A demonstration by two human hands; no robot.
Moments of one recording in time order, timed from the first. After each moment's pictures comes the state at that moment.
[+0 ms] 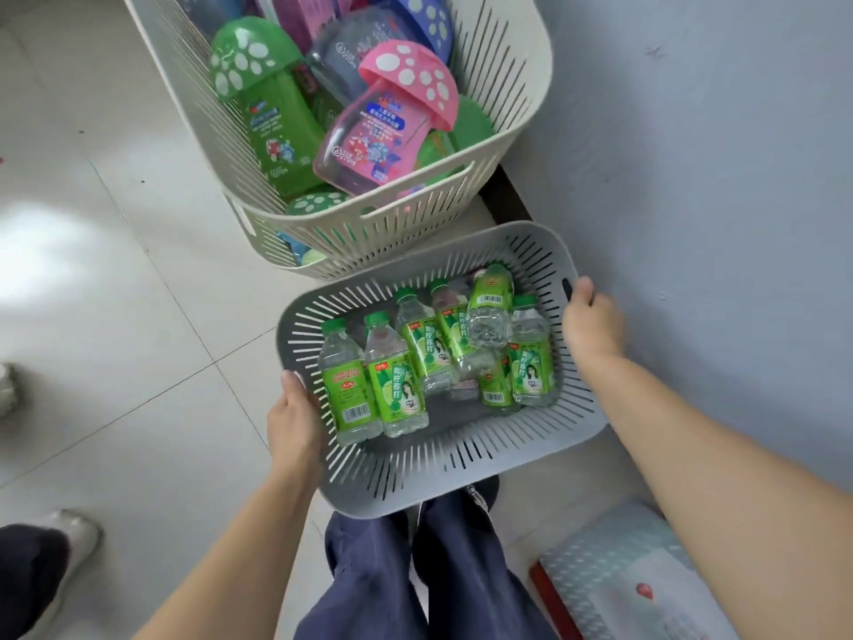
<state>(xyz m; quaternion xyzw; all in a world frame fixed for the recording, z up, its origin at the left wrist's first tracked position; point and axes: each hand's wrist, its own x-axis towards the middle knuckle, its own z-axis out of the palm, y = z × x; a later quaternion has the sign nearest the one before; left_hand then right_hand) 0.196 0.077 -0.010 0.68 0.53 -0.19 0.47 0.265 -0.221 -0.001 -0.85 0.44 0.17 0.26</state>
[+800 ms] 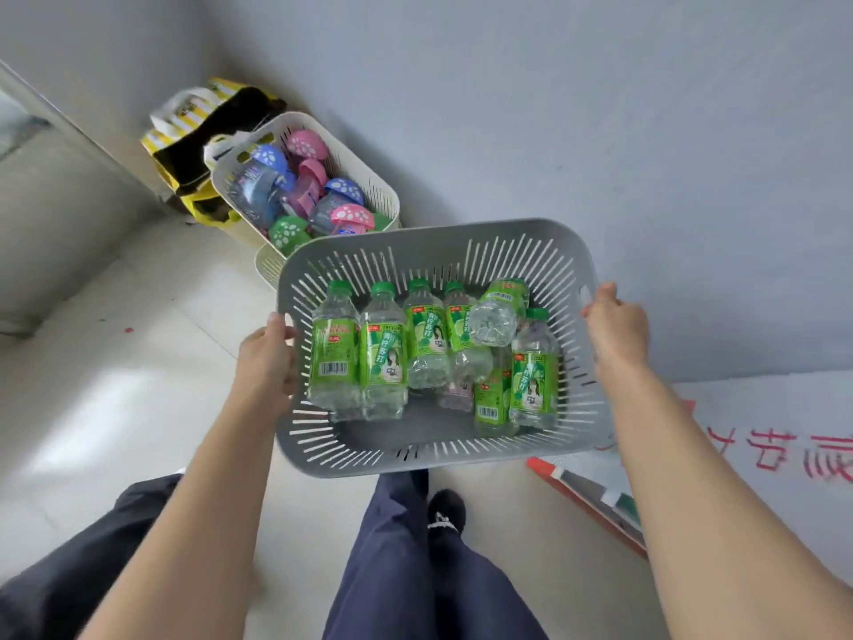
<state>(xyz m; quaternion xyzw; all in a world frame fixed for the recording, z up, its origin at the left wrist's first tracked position) 0.183 0.128 0.398 0.75 0.31 -0.25 0.53 0.060 -0.185 0.417 -0.71 0.59 -0.03 0.39</state>
